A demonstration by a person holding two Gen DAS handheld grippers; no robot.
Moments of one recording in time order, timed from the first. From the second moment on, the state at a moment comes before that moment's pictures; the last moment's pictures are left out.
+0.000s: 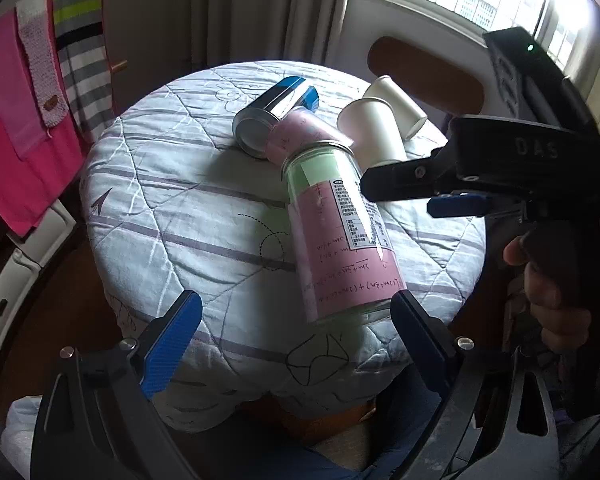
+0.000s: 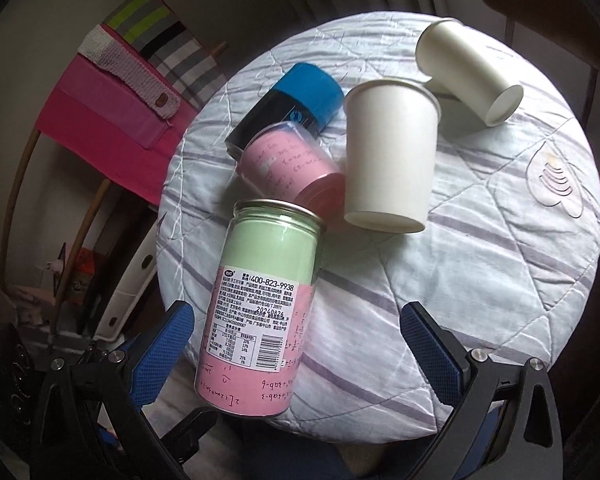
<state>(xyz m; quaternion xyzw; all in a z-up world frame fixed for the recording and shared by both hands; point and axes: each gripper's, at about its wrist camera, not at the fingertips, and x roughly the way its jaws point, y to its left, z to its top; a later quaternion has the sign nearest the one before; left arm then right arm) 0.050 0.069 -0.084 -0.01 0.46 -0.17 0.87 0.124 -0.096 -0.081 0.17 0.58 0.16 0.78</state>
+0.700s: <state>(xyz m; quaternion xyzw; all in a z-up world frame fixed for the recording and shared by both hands) 0.115 0.122 -0.124 -0.06 0.51 -0.11 0.85 0.173 -0.072 -0.122 0.22 0.64 0.21 0.71</state>
